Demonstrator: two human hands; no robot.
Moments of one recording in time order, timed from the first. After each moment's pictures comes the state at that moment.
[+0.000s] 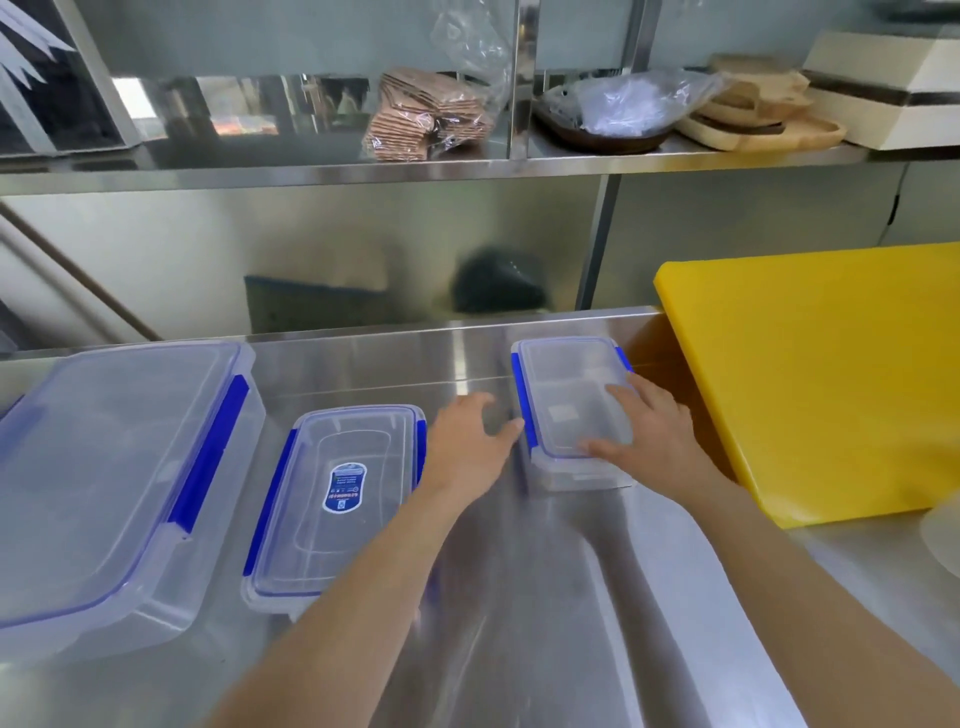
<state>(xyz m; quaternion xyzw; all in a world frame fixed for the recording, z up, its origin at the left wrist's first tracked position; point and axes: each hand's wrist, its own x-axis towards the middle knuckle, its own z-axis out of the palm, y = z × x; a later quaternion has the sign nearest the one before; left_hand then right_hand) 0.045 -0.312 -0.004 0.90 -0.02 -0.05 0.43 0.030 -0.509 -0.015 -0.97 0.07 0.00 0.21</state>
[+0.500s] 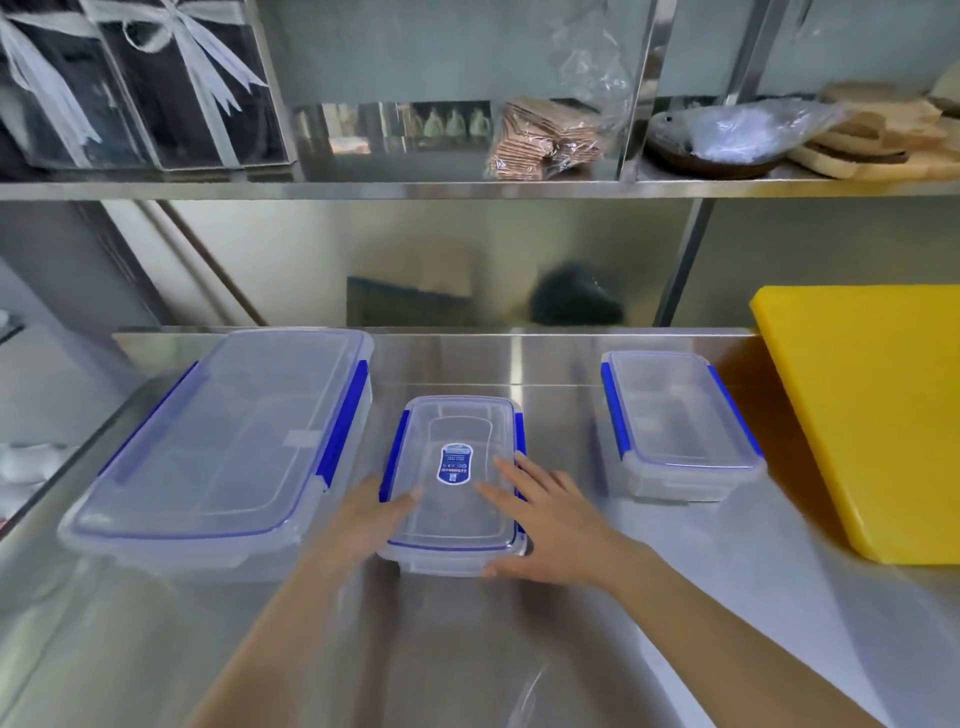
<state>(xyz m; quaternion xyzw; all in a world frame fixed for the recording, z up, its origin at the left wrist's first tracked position) -0.009 -0.132 -0.029 0.85 0.18 -0.16 0.46 -0.009 -0.346 -0.038 -0.95 -0.28 0.12 0.07</state>
